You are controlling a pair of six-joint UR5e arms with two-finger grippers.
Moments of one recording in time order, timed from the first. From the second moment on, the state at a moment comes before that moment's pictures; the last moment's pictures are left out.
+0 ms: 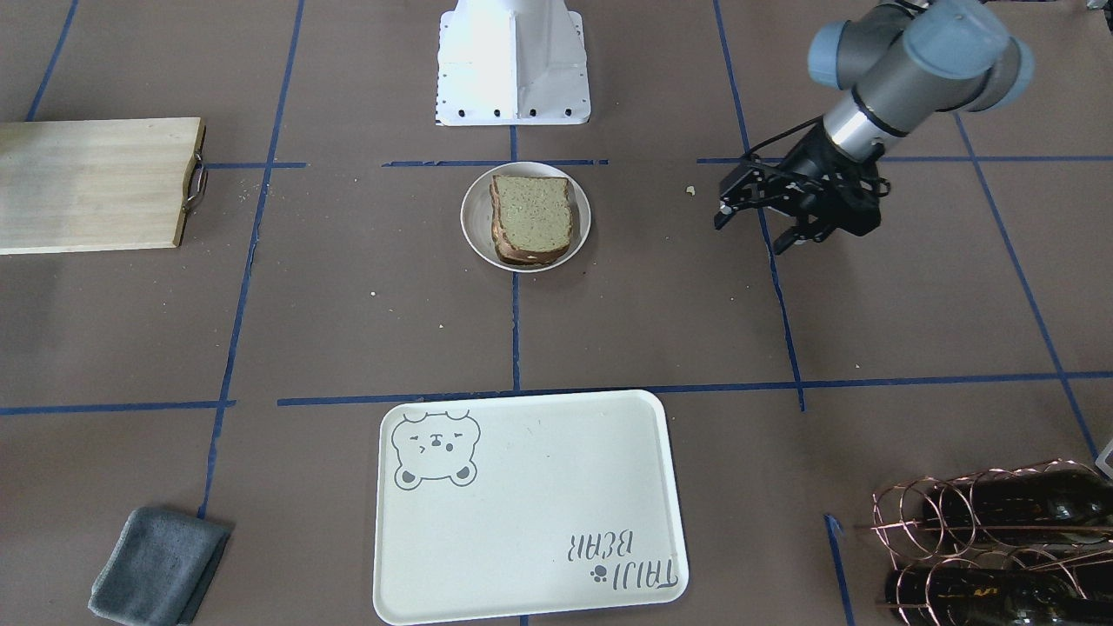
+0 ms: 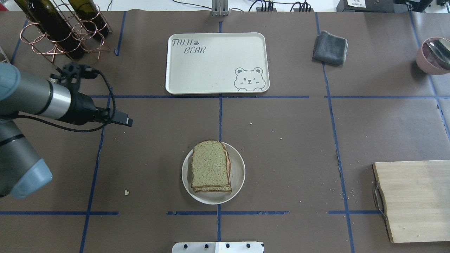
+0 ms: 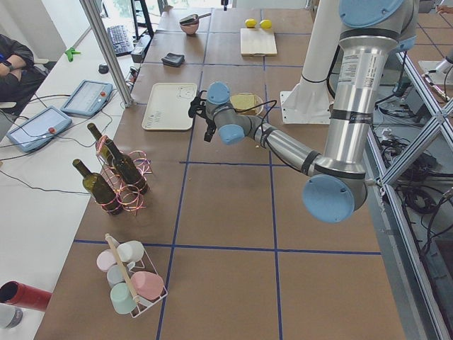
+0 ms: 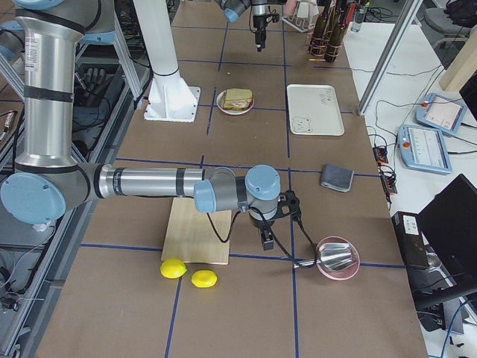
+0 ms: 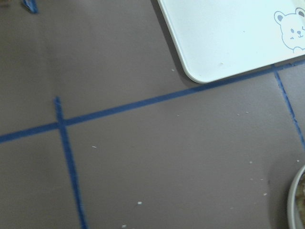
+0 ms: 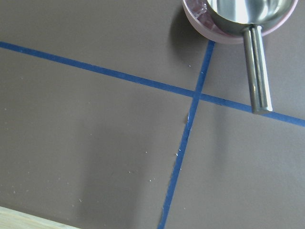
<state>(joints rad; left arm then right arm) -0.72 -1.77 -1.88 -2.18 -2.09 -1.08 1.55 -1.70 1.72 -1.46 2.37 -0.15</state>
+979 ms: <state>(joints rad) -0.40 -1.95 -1.76 -2.17 -1.80 -1.41 1.59 -1.77 1.77 -1.48 2.33 -0.20</state>
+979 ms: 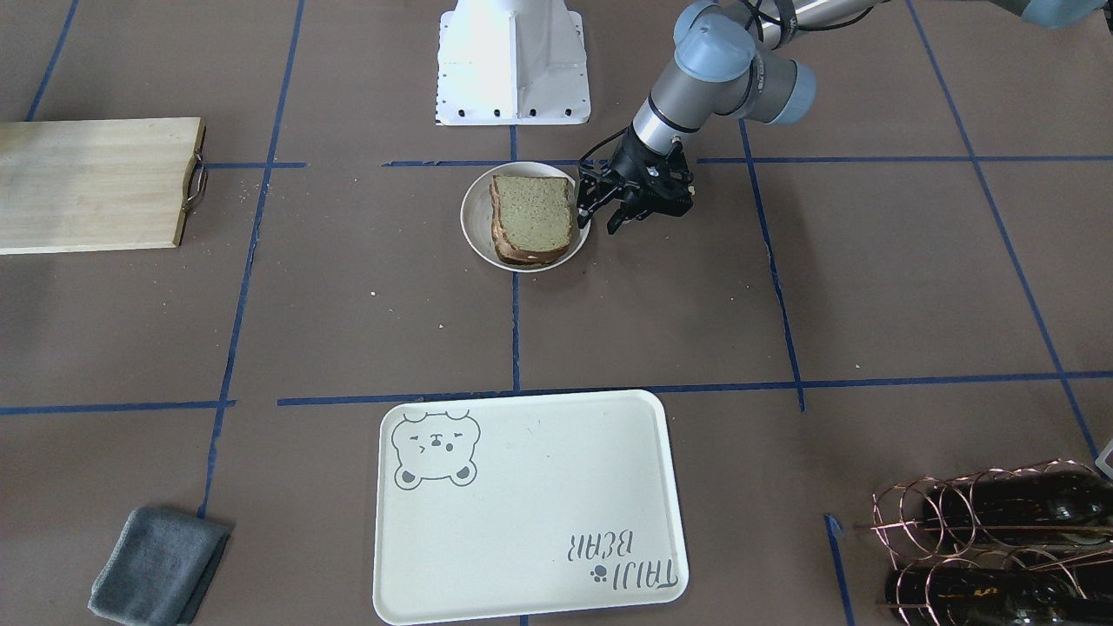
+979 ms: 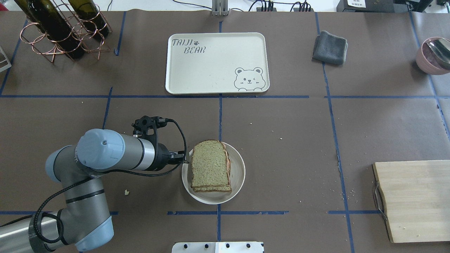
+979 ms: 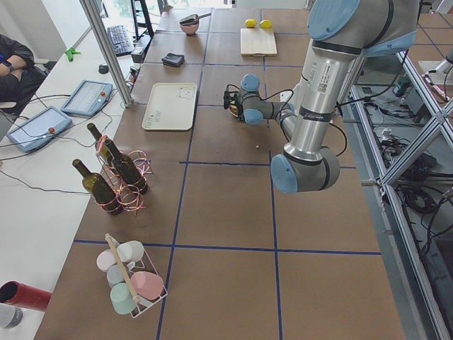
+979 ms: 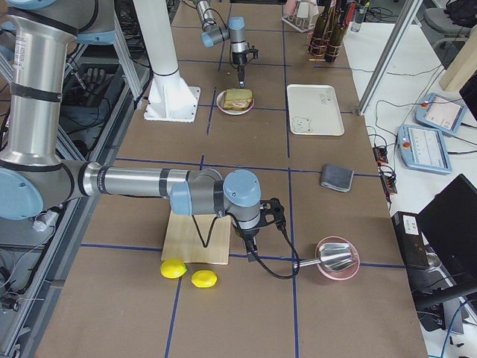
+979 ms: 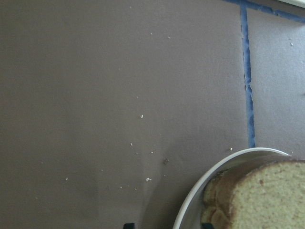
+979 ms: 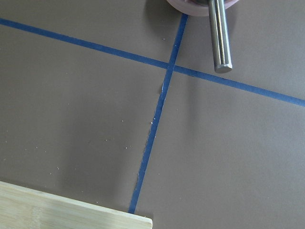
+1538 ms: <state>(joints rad) -0.38 -1.97 -1.72 -2.18 -1.80 -1.41 1.59 -1.77 1.77 -1.48 2.33 -0.19</state>
